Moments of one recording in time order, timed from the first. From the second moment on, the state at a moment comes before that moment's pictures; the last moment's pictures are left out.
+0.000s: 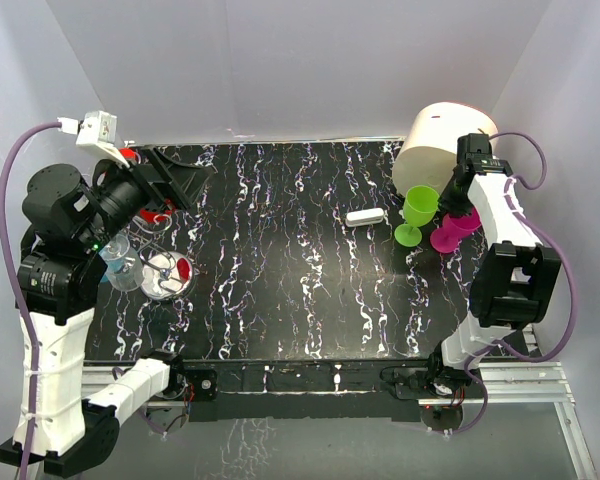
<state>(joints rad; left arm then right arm) -0.22 0.96 1.62 -0.73 0.31 -0.45 -0.13 1.67 1.46 -0.87 0.15 0.45</state>
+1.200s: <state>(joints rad) -0.22 1.04 1.68 -0.88 0.14 -0.44 0.01 1.31 1.47 -0.73 -0.28 0.31</state>
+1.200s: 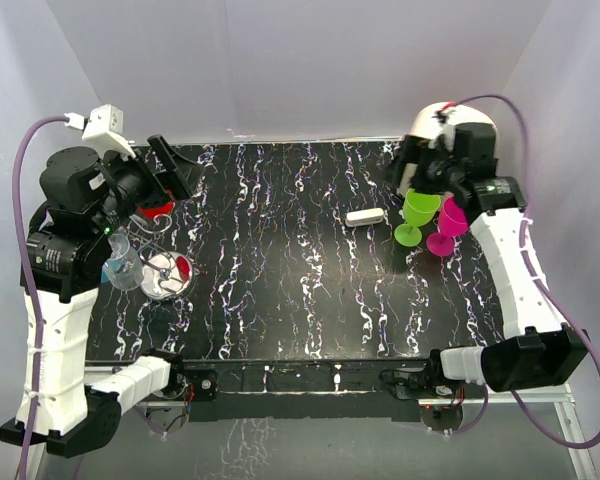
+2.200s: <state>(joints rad) -0.03 1.50 1.97 -1.02 -0.39 -0.13 0.53 1.23 1.17 -0.26 -0.61 0.33</state>
